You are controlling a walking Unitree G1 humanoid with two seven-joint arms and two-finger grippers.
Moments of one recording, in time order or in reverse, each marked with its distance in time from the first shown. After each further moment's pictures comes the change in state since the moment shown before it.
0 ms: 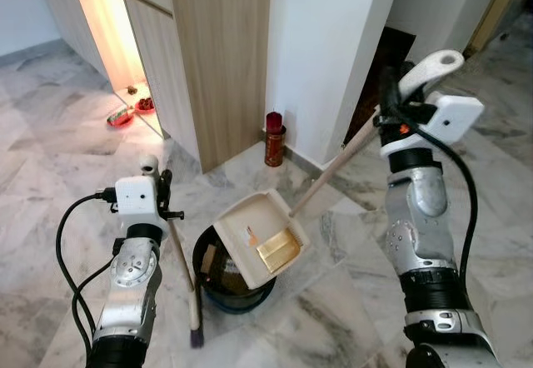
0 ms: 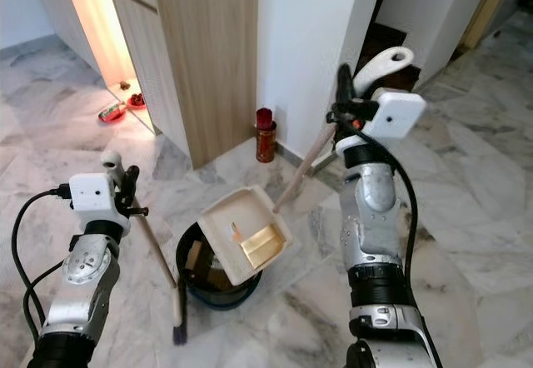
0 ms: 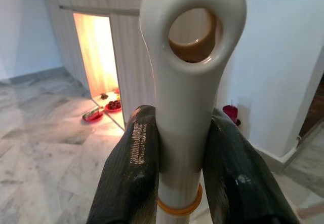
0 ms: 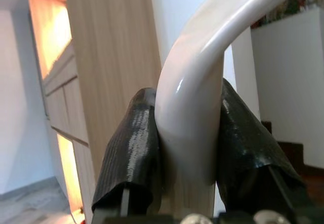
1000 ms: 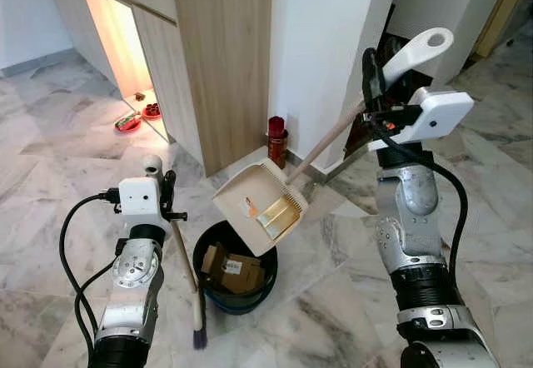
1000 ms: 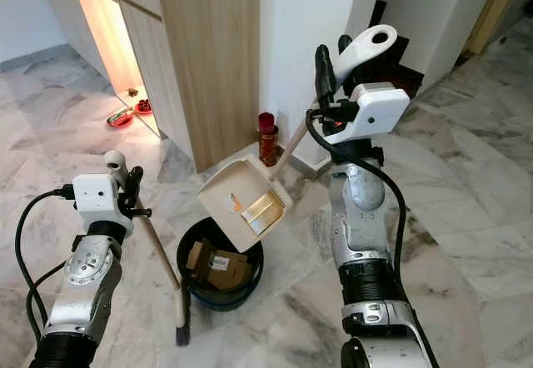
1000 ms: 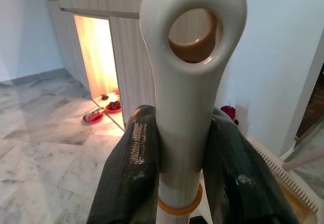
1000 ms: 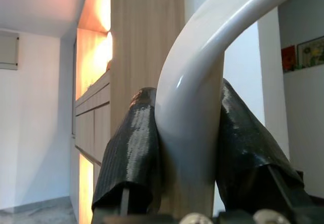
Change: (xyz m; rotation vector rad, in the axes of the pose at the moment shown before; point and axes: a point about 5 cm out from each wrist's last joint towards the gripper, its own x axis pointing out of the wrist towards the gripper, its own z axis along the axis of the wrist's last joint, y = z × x) left arm 0.000 -0.002 0.000 -0.006 0.001 -0.015; right arm 0.004 0.022 0.013 -0.062 -0.147 0.129
